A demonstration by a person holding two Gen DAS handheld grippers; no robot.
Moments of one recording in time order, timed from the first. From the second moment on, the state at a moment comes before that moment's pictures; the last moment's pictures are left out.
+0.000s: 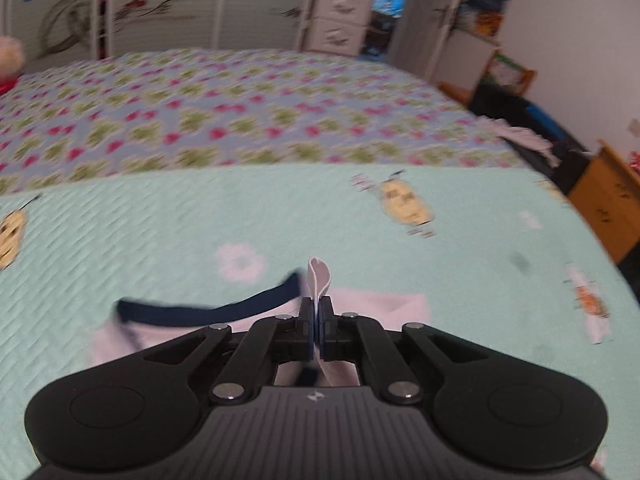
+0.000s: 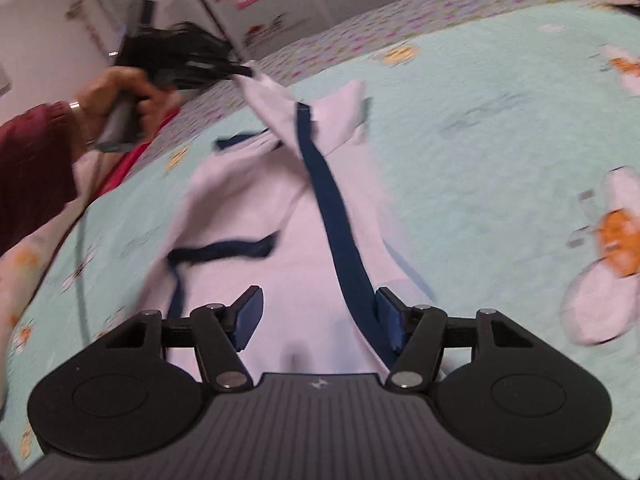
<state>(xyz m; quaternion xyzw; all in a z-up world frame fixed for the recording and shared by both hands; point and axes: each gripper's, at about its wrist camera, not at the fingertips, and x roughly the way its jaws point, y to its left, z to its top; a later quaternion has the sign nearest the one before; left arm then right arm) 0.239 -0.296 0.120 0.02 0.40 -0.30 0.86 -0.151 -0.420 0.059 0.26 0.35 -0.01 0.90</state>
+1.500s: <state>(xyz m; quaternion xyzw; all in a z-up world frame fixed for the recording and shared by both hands) 0.212 -0.279 0.126 0.04 0.33 -0.39 0.86 -0.118 -0.360 0.034 0.19 0.40 0.05 0.90</state>
